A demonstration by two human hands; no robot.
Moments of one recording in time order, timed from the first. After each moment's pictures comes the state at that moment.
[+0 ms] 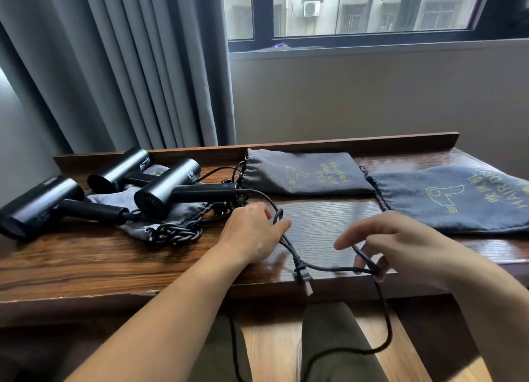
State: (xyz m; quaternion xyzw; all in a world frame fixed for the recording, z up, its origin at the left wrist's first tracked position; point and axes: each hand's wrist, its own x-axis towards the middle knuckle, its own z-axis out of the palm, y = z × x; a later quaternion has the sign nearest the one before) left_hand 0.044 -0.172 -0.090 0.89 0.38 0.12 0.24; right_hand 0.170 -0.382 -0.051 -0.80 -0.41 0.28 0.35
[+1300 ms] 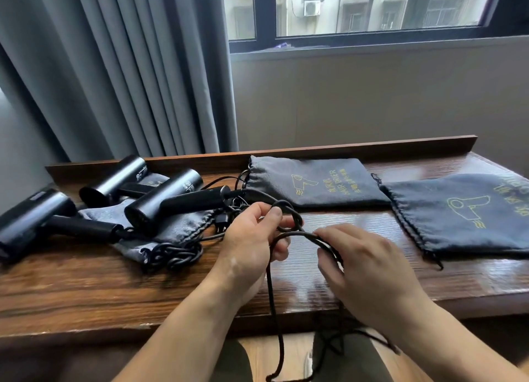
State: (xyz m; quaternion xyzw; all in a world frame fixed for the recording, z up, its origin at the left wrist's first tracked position) left_hand 0.037 -0.177 -0.083 0.57 0.23 0.28 0.74; right_hand 0.143 -0.322 -0.101 -0.79 -0.53 -0.16 0.27
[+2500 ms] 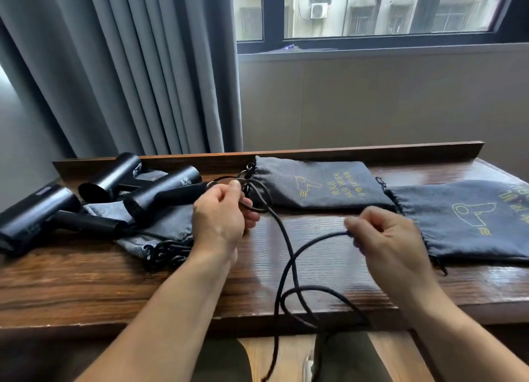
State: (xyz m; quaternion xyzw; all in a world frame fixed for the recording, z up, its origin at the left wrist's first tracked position) left_hand 0.041 -0.137 -0.069 0.54 0.39 0.44 0.60; right_hand 0.167 -0.315 -0.089 -0.72 -0.34 0.03 0.60
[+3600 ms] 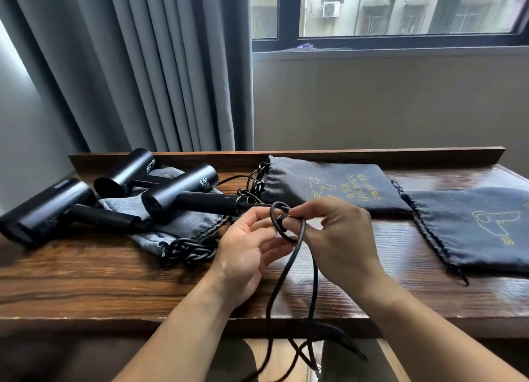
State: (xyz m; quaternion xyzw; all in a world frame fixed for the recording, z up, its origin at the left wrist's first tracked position) left_hand 0.015 -0.150 -0.098 0.50 0.20 0.29 0.79; right_hand 0.133 -0.246 -0.086 -0.70 -0.46 -0.06 0.54
